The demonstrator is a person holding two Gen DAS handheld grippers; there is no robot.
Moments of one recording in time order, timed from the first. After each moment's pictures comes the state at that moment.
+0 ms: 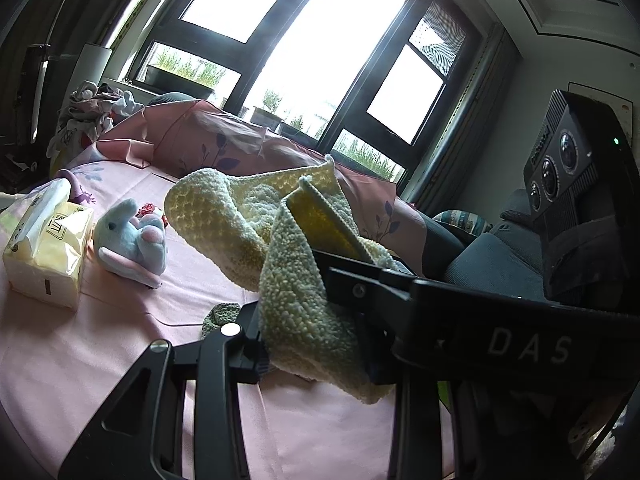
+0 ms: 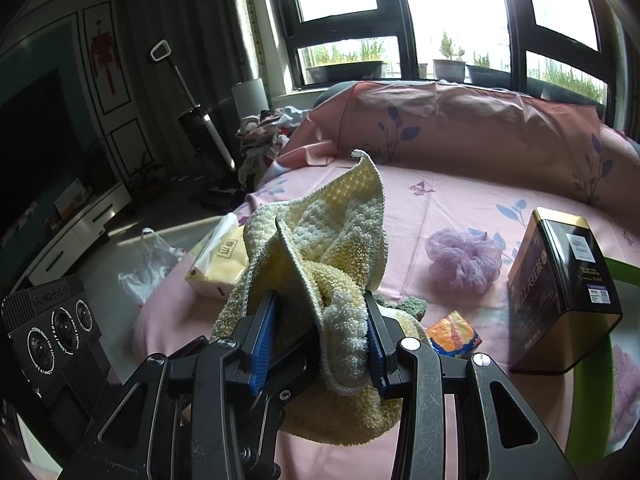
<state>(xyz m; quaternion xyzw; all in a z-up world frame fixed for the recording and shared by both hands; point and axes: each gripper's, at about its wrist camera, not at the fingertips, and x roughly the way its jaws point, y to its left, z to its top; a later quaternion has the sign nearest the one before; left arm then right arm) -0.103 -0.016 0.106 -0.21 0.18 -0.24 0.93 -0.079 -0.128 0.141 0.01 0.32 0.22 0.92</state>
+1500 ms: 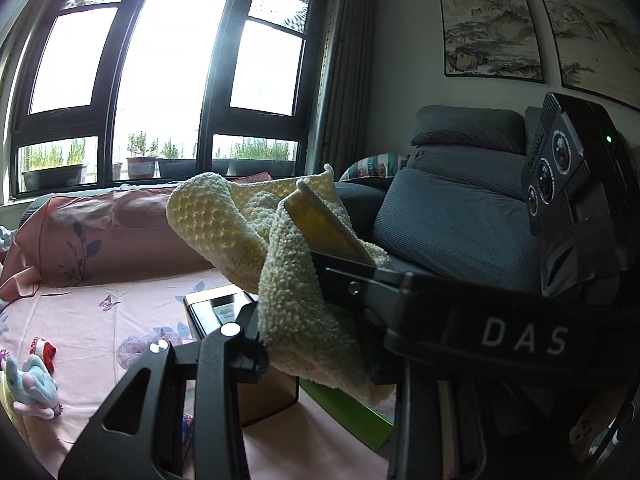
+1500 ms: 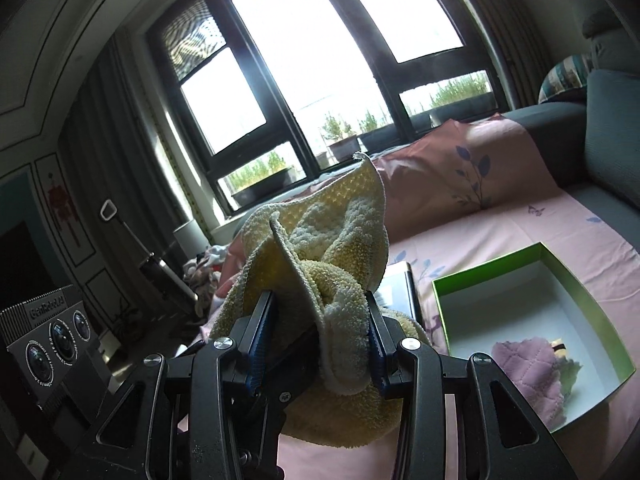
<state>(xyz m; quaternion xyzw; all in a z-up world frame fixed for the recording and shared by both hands) -0.105 -0.219 0.192 0.00 0.13 -0.38 0.91 -0.130 -0.342 0.184 0.20 0.17 0.11 0.96</state>
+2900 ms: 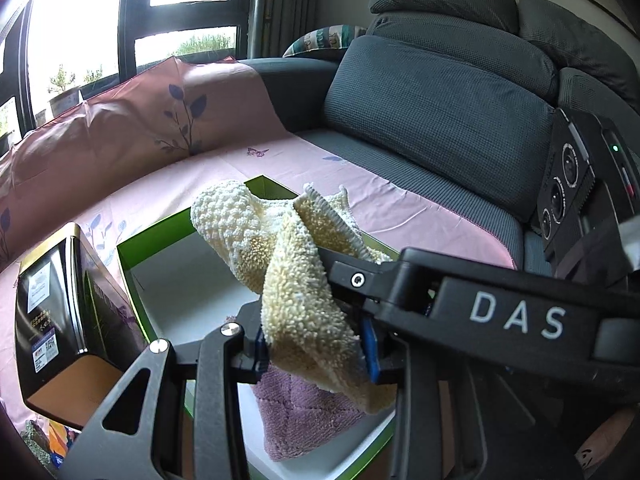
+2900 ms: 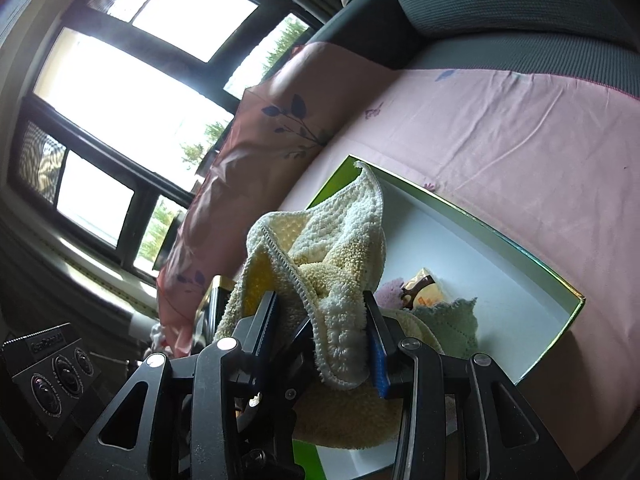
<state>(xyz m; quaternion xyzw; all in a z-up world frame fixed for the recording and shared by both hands) -0.055 -0.395 0.114 0.12 0.31 -0.43 0.84 -0.112 -0.509 0.067 0.46 0.24 -0.04 0.85</state>
